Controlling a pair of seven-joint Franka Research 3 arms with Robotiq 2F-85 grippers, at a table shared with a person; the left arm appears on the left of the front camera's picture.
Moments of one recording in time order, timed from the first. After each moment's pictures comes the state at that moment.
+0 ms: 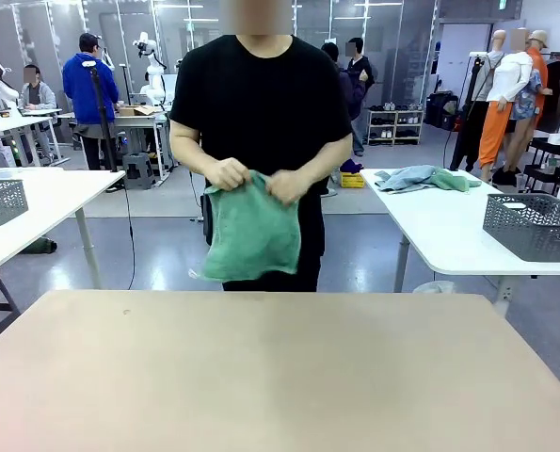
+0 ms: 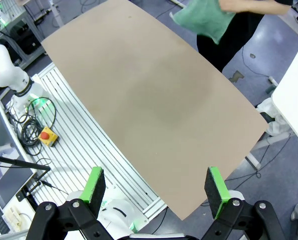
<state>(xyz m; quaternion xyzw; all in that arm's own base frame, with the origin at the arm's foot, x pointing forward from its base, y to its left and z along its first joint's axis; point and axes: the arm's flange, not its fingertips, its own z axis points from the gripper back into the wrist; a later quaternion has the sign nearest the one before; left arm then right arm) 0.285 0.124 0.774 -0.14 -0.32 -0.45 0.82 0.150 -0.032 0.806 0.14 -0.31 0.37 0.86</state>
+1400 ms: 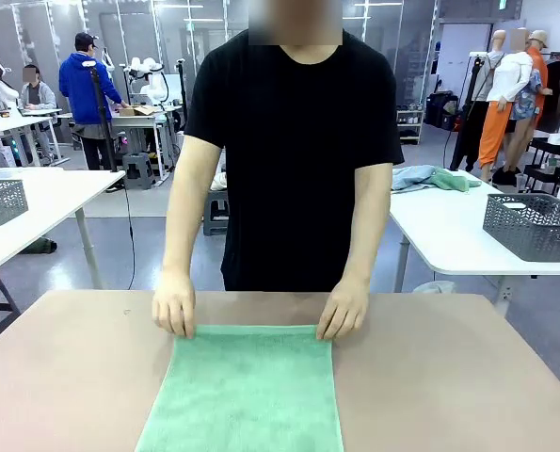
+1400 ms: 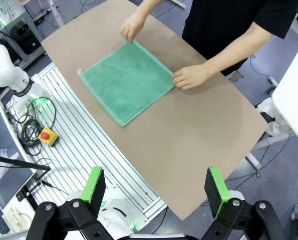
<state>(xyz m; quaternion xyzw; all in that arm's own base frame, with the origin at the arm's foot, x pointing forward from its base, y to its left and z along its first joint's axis) 0.285 0.124 0.774 -0.14 -0.32 -0.45 0.82 0.150 -0.032 0.806 0.14 -0.31 0.37 0.86</state>
